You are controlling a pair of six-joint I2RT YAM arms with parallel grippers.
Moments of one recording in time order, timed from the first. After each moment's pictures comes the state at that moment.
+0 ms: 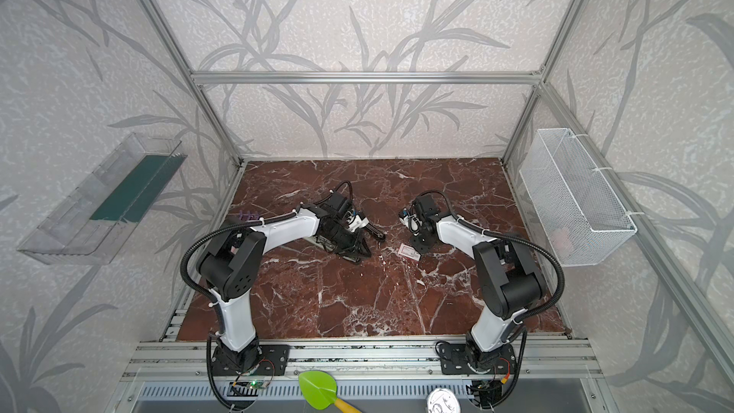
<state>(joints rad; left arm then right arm) -0.55 1.92 1.25 -0.57 0.72 -0.46 0.36 1.73 1.02 -0.53 0.02 -0.34</state>
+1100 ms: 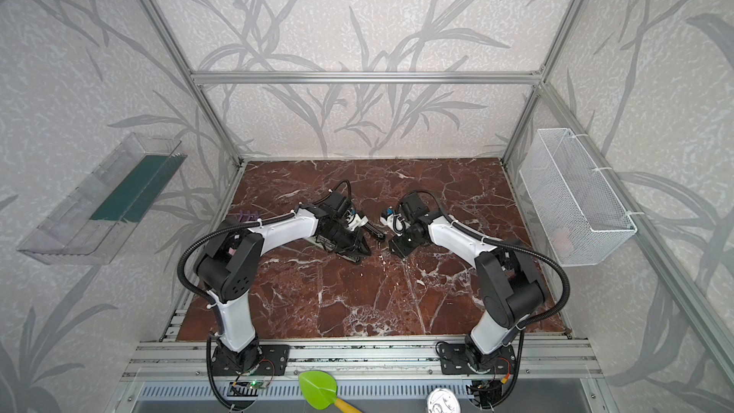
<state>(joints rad) -0.55 1.90 1.23 -0.55 0.71 -0.49 0.44 1.63 1.06 -0.55 -0.30 -0.19</state>
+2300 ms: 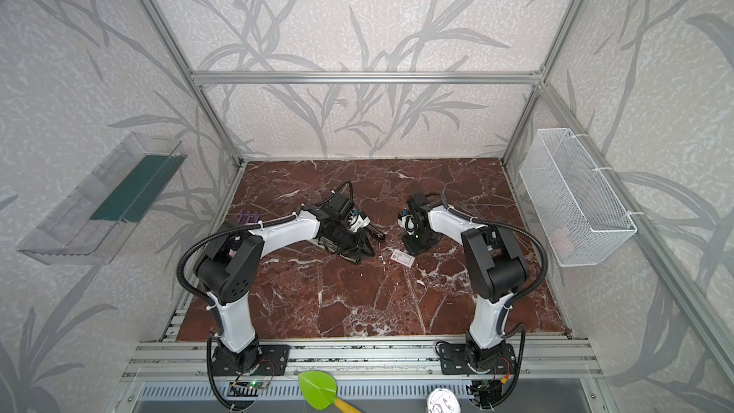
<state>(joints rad) -0.59 1.90 1.24 -0.53 0.69 -0.54 0.37 1.79 1.11 -0.76 -0.21 -0.08</state>
